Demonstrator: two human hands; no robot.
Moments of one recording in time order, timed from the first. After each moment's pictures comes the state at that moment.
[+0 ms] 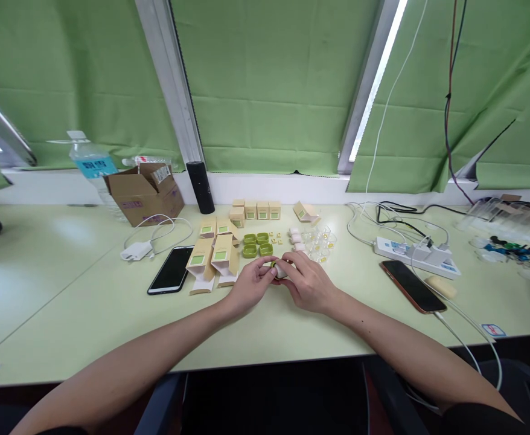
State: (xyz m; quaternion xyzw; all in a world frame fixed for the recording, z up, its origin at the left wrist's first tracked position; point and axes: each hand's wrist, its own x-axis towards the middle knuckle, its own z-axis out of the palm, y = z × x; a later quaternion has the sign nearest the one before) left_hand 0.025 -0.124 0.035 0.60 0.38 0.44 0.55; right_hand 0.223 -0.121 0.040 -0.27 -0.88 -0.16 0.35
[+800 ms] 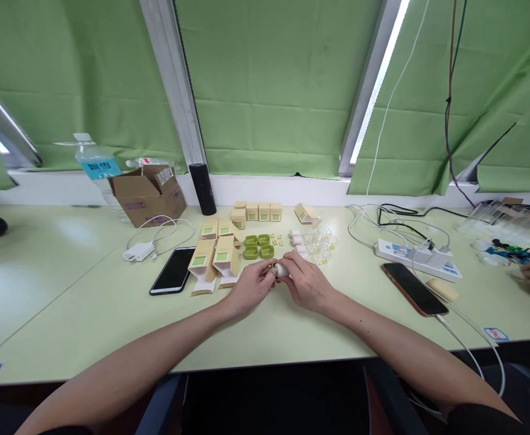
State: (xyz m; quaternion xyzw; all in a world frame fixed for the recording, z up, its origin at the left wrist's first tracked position) left_hand 0.025 -0.127 0.054 0.70 0.42 0.39 0.42; right_hand 0.217 -0.115 0.034 -0.31 -0.88 -0.12 0.35
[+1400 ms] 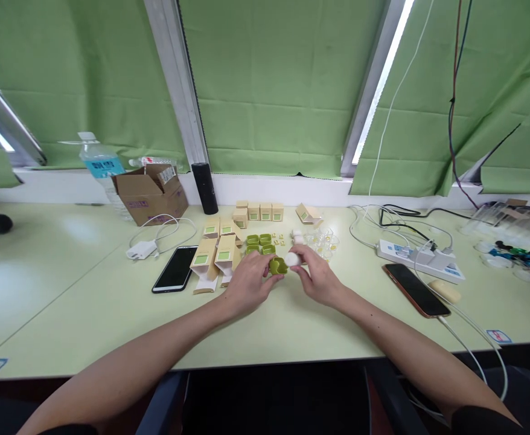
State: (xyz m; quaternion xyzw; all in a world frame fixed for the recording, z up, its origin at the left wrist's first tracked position) left_hand 0.011 -0.118 0.049 0.81 0.45 0.35 0.13; right_hand 0.234 -0.109 0.046 -0.31 -0.84 0.04 0.44
